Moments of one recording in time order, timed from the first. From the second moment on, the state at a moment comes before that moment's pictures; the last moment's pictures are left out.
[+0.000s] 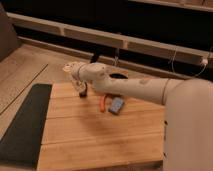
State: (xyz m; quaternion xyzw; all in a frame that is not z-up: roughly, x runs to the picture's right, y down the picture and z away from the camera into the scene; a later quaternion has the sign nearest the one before) arm -0.199 -0.111 0.770 -0.04 -0.46 0.38 0.80
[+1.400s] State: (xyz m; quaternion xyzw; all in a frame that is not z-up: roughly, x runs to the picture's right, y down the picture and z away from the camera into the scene) arm -0.173 -0.047 0.809 -0.16 -0.51 0.35 0.77
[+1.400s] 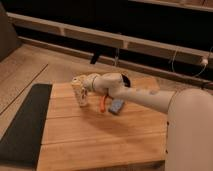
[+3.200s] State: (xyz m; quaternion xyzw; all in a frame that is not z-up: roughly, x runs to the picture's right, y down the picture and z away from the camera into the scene) arm -0.167 -0.052 0.810 -0.18 -0.52 0.34 0.76
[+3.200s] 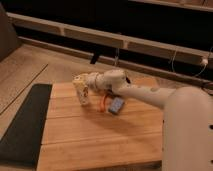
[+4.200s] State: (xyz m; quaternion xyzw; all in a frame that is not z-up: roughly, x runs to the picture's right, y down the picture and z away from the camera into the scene) arm -0.168 -0.045 0.809 -0.17 -0.52 0.32 0.77
